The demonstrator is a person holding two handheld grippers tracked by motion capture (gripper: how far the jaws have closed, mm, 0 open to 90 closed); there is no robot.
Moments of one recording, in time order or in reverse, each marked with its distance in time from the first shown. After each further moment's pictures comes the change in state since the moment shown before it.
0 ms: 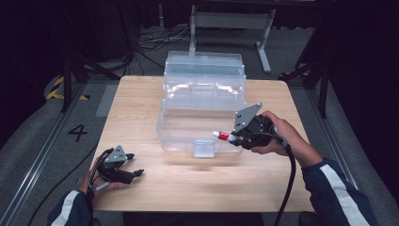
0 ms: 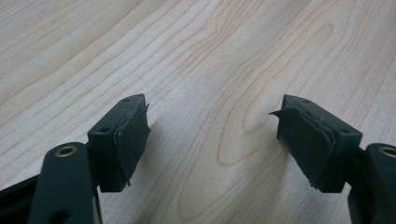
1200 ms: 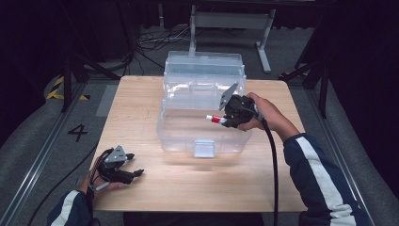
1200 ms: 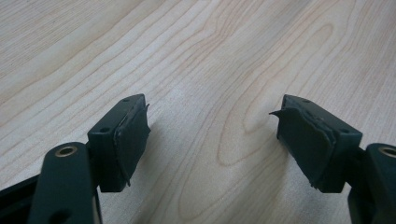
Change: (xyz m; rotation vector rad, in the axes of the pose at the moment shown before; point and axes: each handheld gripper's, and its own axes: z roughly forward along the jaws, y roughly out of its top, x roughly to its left) left arm 0.000 0.000 0.000 -0.001 0.000 -0.001; right arm -0.068 0.021 0.053 0.130 0.023 0.032
